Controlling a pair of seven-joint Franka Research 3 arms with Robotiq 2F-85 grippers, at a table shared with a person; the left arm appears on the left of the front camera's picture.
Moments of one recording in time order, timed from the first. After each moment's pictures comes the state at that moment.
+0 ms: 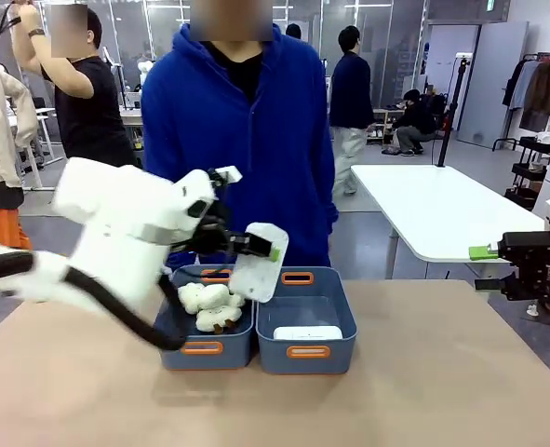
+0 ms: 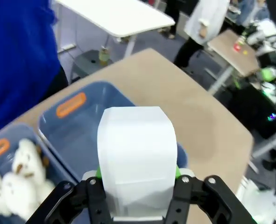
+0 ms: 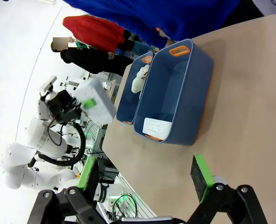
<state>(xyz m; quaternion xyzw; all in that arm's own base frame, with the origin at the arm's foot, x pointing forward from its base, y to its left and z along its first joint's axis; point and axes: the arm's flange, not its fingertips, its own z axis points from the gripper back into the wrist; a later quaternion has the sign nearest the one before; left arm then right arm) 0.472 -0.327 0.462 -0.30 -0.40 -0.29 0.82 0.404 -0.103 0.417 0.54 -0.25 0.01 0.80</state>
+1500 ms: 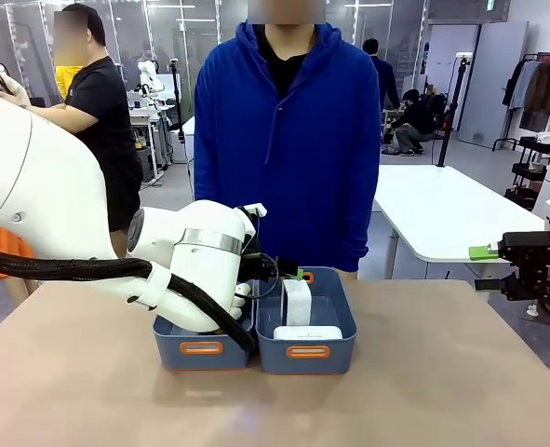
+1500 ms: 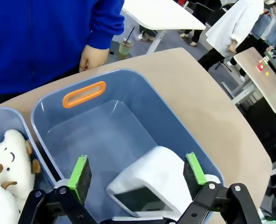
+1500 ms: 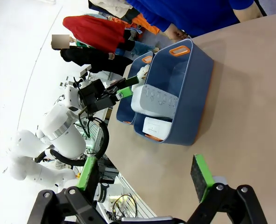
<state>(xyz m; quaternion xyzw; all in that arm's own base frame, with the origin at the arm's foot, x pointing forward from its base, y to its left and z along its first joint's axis) 0.516 -0.364 0.379 -0.30 -0.38 -0.21 0.85 0.404 -0.103 0.417 0.54 -0.25 0.01 0.80</state>
